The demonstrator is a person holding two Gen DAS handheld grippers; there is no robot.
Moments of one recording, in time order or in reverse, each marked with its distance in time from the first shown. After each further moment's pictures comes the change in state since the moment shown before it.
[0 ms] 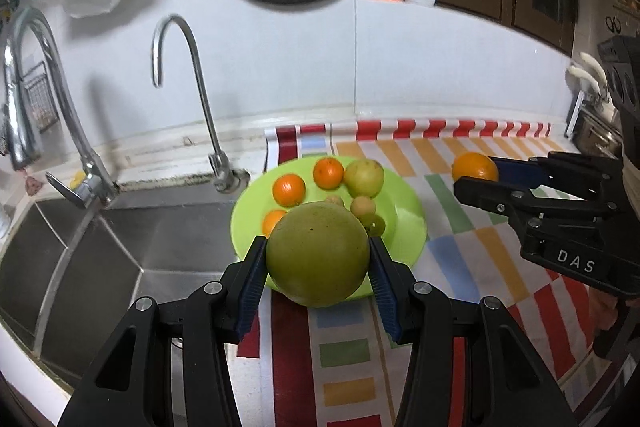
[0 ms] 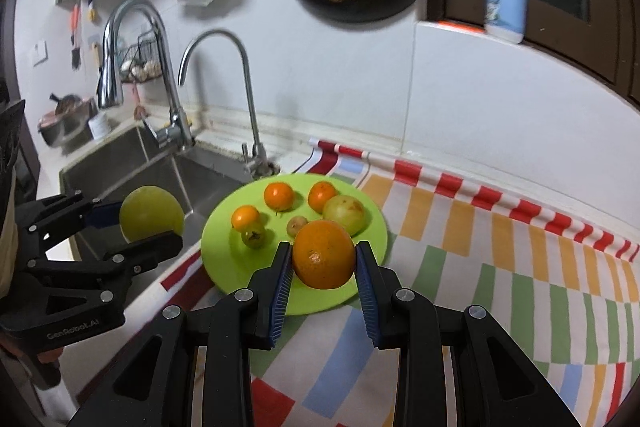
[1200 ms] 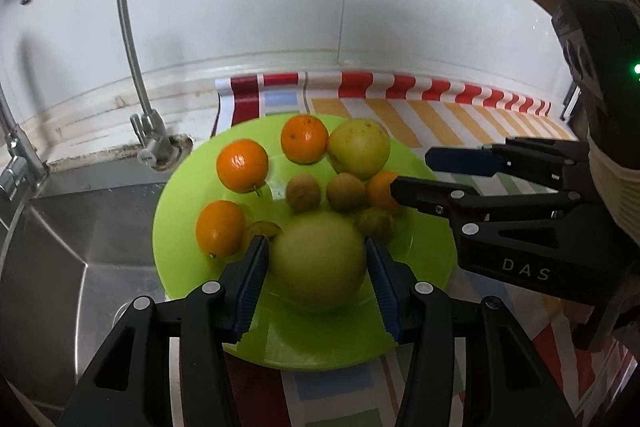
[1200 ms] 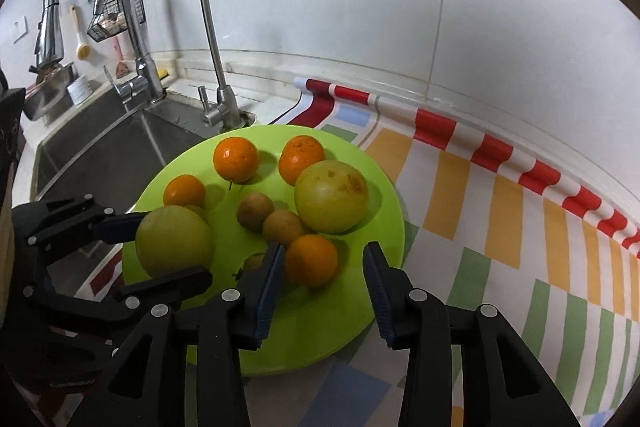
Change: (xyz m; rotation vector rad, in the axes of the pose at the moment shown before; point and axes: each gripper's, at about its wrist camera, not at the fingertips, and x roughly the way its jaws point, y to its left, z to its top) left arm 0.100 0.005 0.005 -0.007 0.109 -0.127; right arm 0.114 -0.022 0.004 0.000 0.169 0.015
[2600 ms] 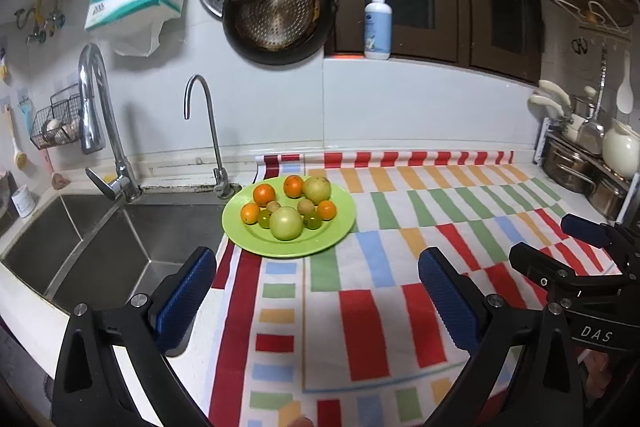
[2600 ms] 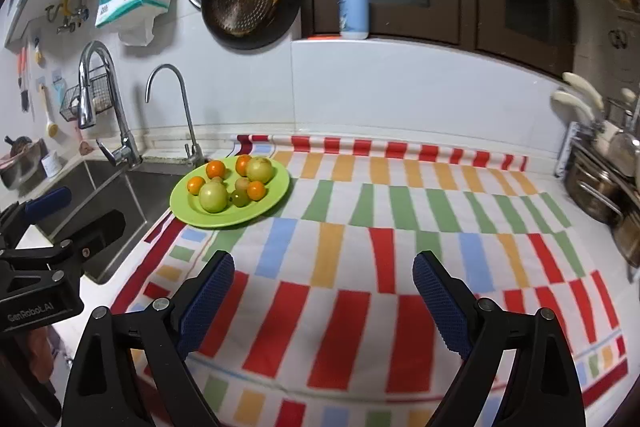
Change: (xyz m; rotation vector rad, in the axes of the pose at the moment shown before) left arm -0.221 -0.111 -0.088 -0.021 -0.295 0.156; right arm -0.267 0.032 -0.149 0.240 -0.243 -0.306
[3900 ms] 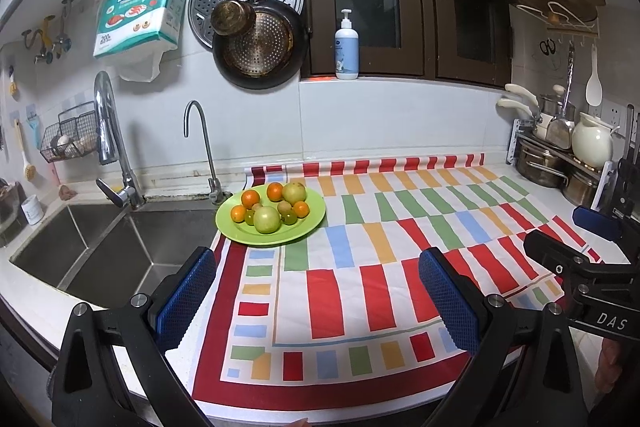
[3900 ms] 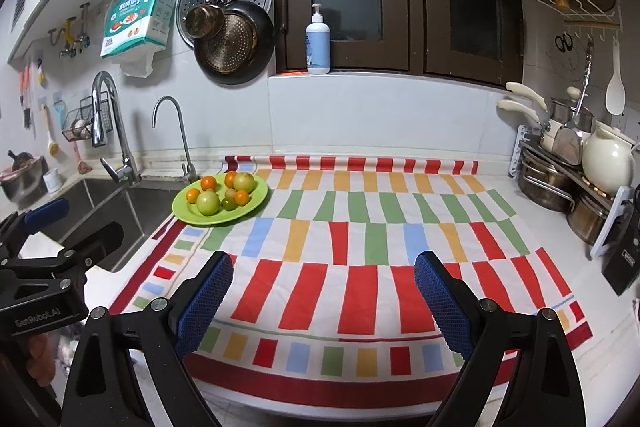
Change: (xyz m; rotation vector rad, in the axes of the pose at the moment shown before) left arm -0.077 -0.037 -0.020 0.032 -0.059 -0.011; right arm -0.099 -0.034 -0.031 0.036 -0.092 -0.049
